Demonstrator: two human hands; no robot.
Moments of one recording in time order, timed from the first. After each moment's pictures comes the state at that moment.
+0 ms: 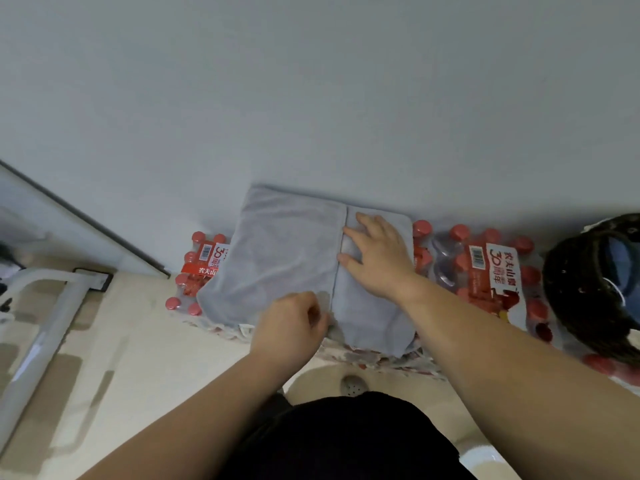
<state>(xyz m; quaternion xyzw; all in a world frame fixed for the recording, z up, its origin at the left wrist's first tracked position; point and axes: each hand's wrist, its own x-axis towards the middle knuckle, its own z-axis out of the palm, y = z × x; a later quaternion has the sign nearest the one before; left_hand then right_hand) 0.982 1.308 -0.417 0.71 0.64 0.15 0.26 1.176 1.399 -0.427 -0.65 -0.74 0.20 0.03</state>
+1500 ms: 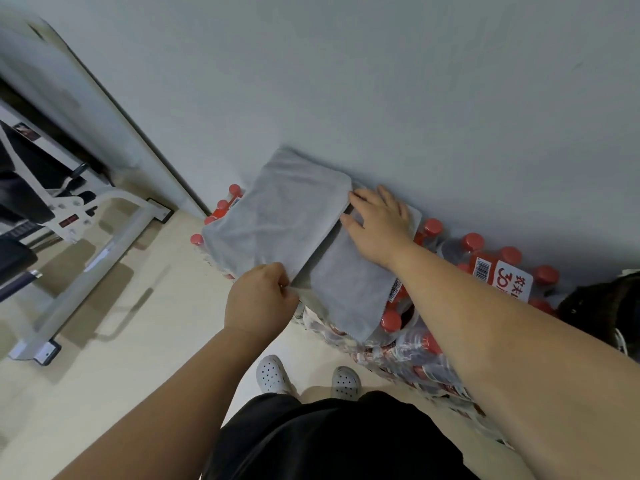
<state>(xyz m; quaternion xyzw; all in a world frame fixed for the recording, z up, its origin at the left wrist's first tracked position) 1.026 1.265 -0.411 0.56 0.80 0.15 0.13 1.200 1.428 -0.420 -0.53 -0.81 0.23 0.05</state>
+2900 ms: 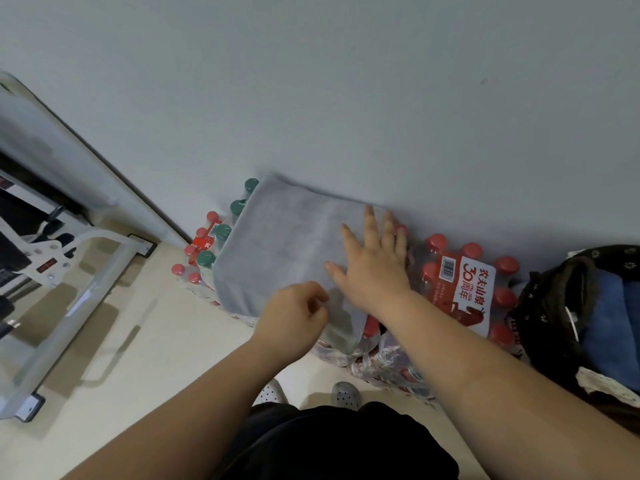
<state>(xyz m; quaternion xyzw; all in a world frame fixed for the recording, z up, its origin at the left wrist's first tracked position) 1.086 1.279 -0.392 0.63 0.70 0.17 0.29 1.234 1.368 -0.405 -0.59 -0.80 0.12 0.00</state>
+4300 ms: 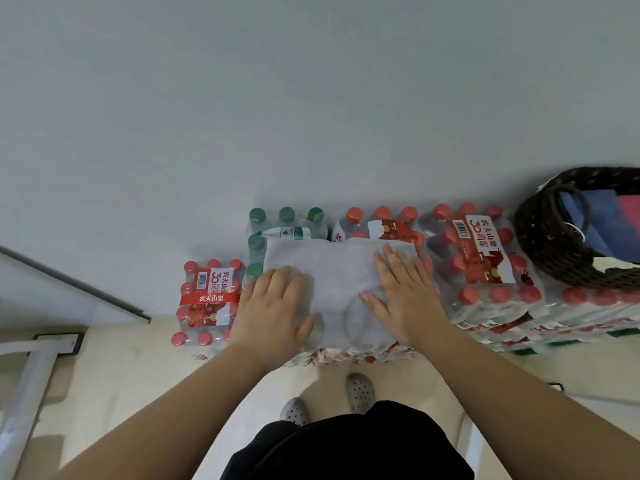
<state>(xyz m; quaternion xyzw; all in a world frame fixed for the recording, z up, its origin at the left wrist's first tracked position) 0.895 1.332 -0.404 0.88 0.48 0.01 0.07 1.157 1.288 -0.430 -0.72 -0.68 0.11 -0.02</state>
